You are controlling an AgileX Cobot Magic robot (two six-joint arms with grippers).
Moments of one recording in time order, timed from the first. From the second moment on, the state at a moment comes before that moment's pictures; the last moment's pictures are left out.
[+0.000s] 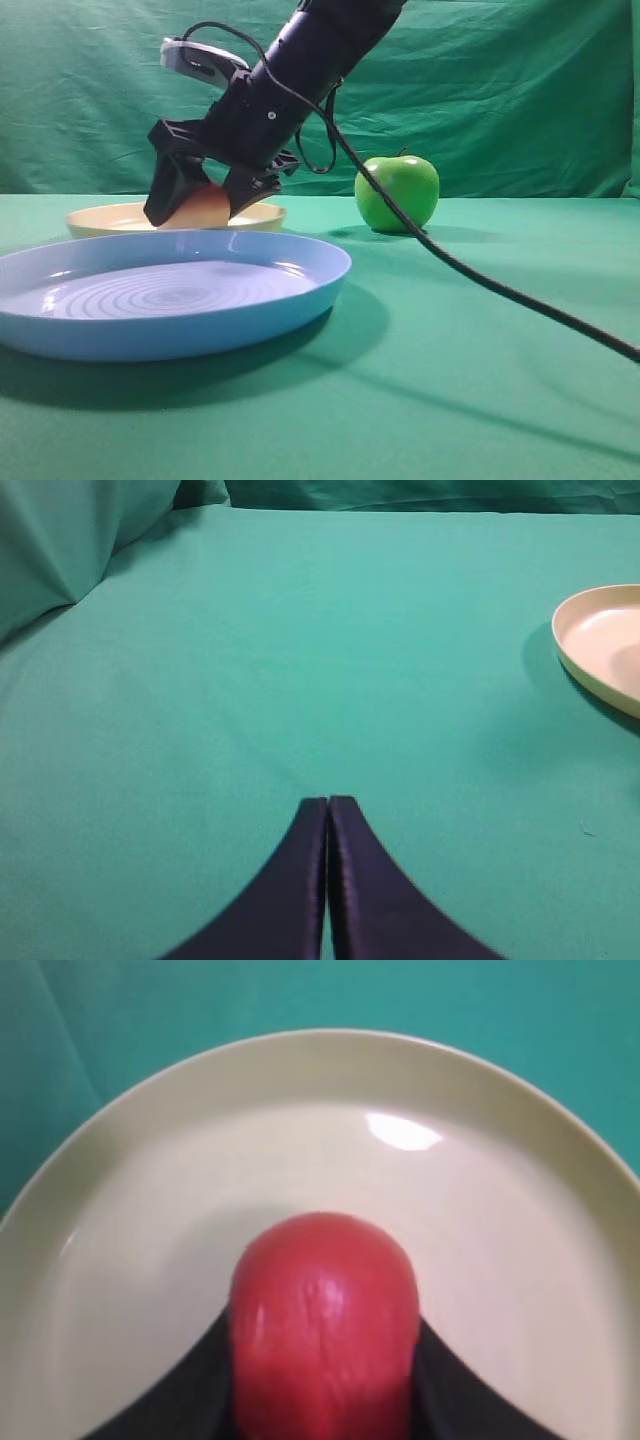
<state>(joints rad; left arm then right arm) 0.06 -0.02 0.01 0.32 0.38 -0.33 0.67 2.42 -2.06 0.65 0.78 -0.87</state>
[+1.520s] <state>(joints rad) 0.06 -0.02 0.01 0.32 0.38 -0.33 0.35 1.46 -1.31 0.25 0.94 -0.33</state>
